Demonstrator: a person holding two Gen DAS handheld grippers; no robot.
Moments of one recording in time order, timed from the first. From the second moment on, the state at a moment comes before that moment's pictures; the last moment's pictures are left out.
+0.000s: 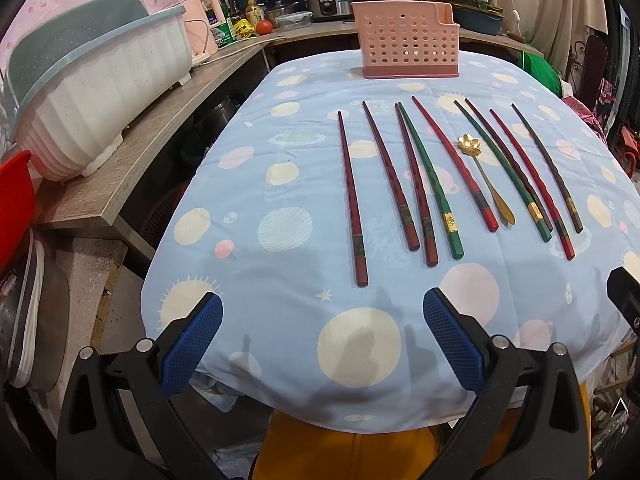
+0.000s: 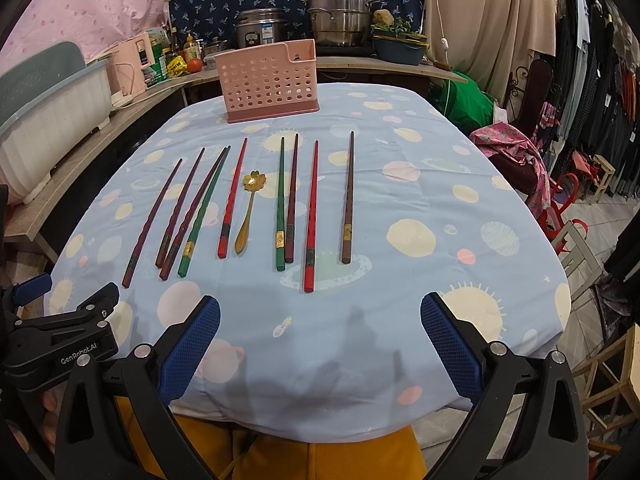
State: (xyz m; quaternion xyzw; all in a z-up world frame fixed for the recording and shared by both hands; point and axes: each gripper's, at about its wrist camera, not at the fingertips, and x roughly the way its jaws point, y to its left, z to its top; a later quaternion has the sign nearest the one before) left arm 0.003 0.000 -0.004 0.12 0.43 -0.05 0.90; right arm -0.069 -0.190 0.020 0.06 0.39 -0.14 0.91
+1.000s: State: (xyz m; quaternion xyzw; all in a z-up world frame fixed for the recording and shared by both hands) left arm 0.003 0.001 -0.007 0.11 0.43 -0.05 0.89; right arm -0.069 -0.190 0.019 0.06 0.39 -0.14 0.91
